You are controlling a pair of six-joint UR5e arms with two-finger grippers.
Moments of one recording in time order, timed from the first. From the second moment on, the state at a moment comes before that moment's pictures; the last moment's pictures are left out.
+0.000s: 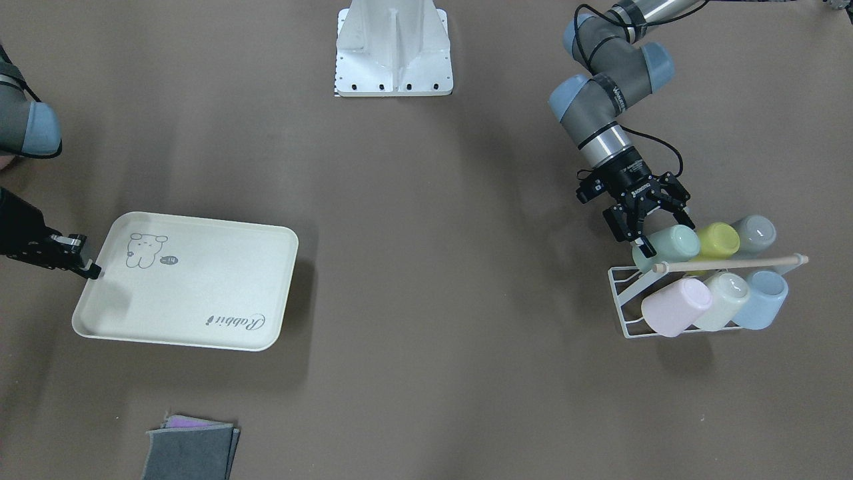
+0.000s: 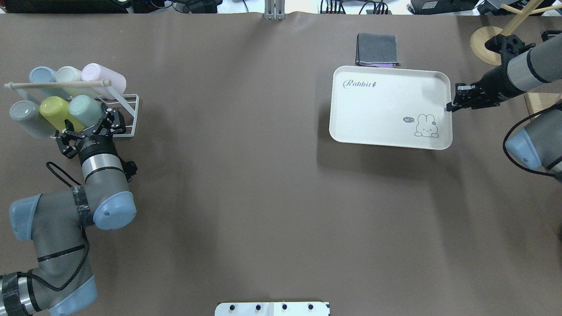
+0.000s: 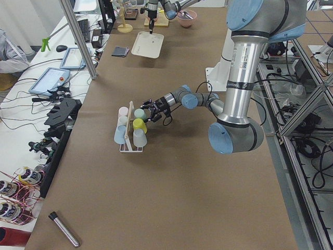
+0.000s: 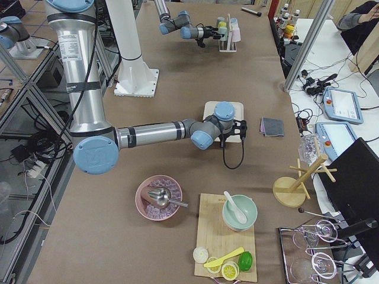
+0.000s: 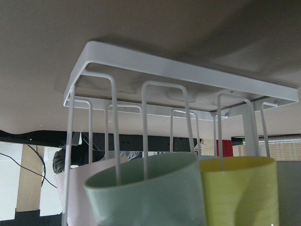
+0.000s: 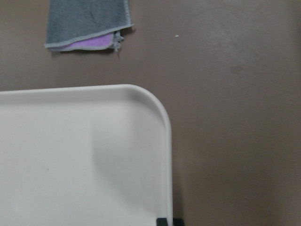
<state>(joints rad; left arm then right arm) -0.43 -1.75 -1.72 -1.54 -0.55 1.14 1.07 -1.32 1.50 -0.92 2.33 1.02</state>
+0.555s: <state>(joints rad) -0.45 -1.80 -1.68 -1.54 -0.55 1.14 0.95 -1.16 1.43 -0.91 2.34 1.06</state>
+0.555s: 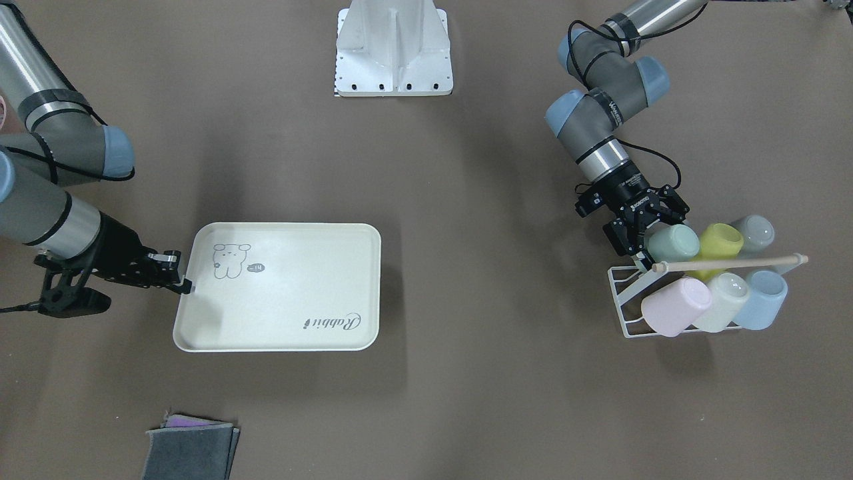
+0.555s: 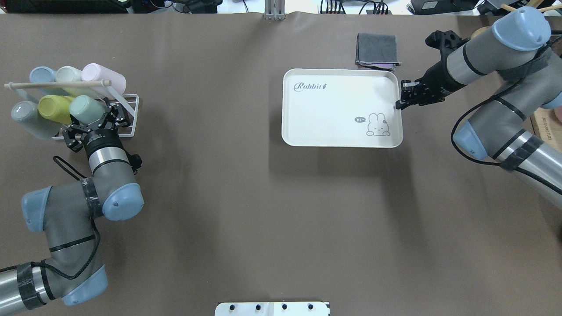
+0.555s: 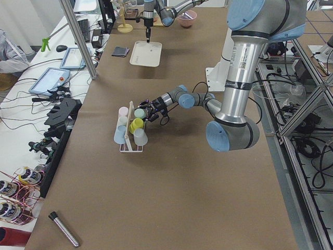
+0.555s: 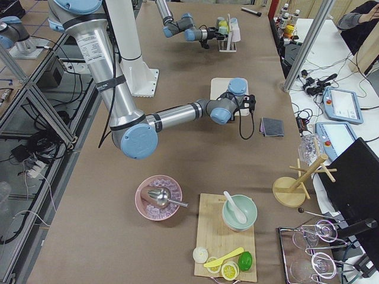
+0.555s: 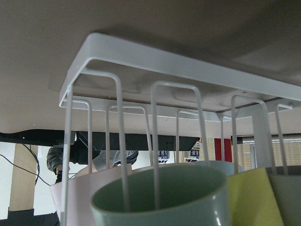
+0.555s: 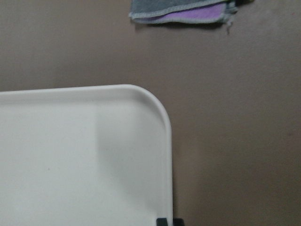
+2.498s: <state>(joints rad) -0.51 -1.78 -1.85 -1.53 -0.58 1.49 0.71 -0.98 1.33 -0.91 2.18 1.22</state>
